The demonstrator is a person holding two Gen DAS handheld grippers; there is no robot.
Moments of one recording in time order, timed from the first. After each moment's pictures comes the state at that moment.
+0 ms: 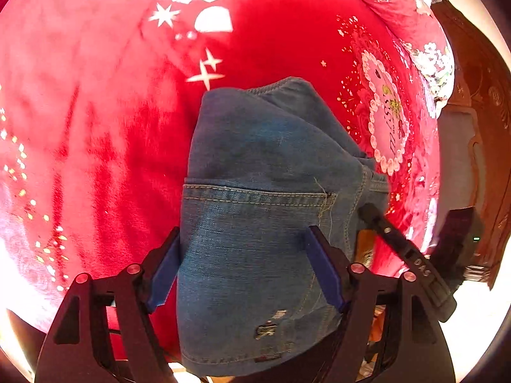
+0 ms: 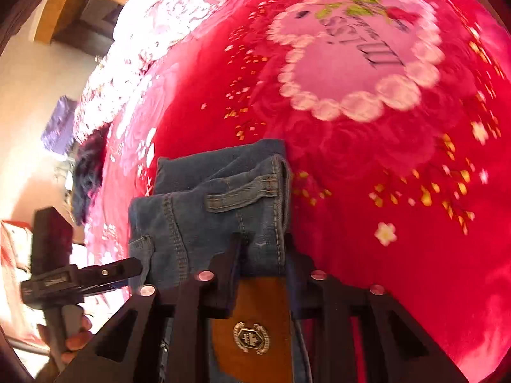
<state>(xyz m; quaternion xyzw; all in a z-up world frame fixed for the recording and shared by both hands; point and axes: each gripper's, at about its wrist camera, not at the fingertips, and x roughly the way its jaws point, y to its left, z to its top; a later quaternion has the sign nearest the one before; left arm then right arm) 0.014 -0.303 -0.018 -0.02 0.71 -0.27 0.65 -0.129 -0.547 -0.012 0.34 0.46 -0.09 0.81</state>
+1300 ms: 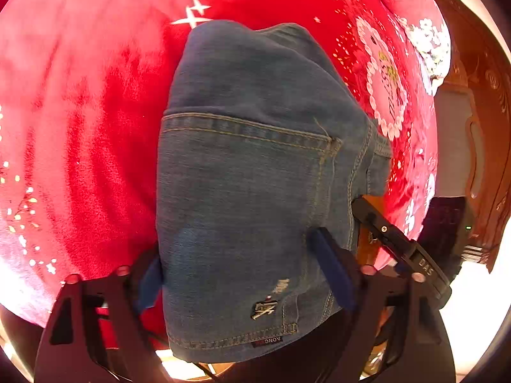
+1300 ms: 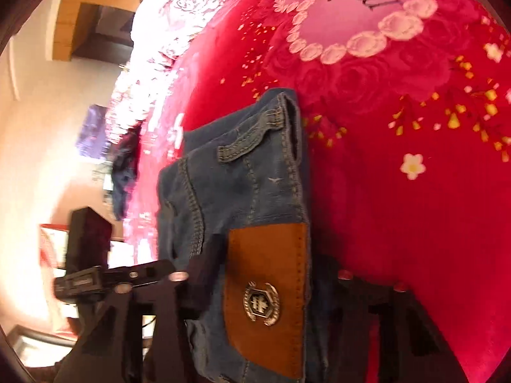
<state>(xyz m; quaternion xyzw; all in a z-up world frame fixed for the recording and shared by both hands) -0.012 -0.301 -0.031 -0.01 0.73 -0.29 0.61 -0.155 -0.538 -0.040 0.43 0.45 -0.01 0.78</state>
